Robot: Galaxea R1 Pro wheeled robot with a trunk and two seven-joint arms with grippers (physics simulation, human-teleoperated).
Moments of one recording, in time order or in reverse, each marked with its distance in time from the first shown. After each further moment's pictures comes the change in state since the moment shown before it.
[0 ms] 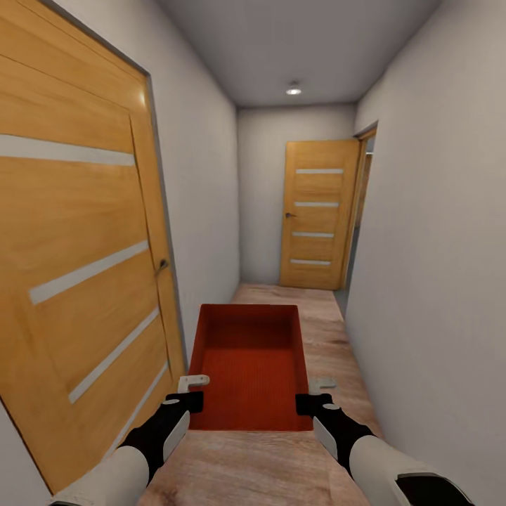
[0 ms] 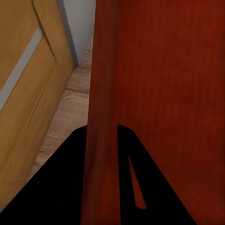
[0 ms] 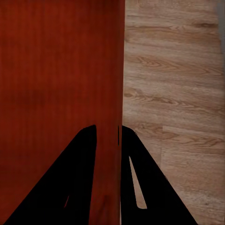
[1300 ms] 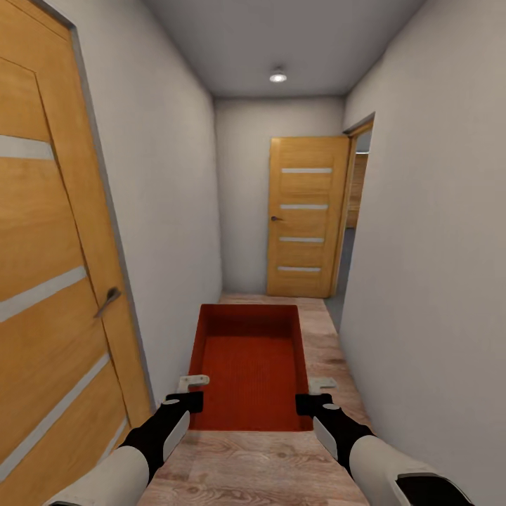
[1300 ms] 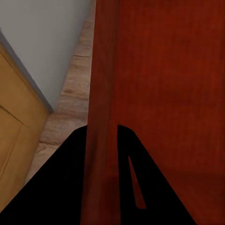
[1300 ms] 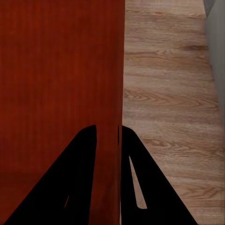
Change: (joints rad) left arm 0.000 0.000 0.000 0.001 0.001 0.000 0.000; right arm 0.000 0.000 -0.002 0.000 0.003 0.001 0.001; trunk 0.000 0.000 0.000
